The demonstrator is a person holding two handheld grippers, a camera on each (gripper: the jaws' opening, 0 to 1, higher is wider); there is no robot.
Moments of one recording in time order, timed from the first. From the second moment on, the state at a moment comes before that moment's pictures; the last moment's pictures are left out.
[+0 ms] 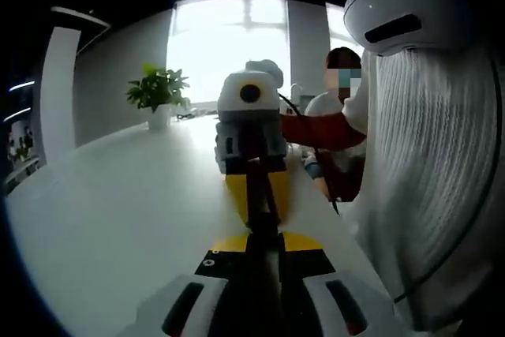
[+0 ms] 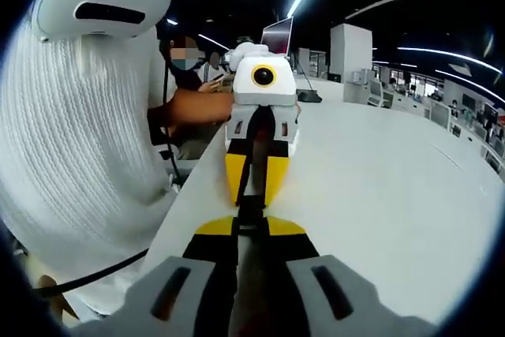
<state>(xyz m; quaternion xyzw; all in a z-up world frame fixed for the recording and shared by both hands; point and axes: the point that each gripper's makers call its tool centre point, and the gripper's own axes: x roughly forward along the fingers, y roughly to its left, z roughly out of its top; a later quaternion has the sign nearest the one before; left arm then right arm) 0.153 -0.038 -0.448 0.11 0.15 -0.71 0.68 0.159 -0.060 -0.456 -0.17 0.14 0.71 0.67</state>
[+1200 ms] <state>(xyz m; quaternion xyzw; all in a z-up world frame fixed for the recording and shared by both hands) 0.157 -0.056 -0.458 0.11 0.16 -0.69 0.69 0.163 -0.062 -0.455 -0.15 0.13 0.70 0.68</state>
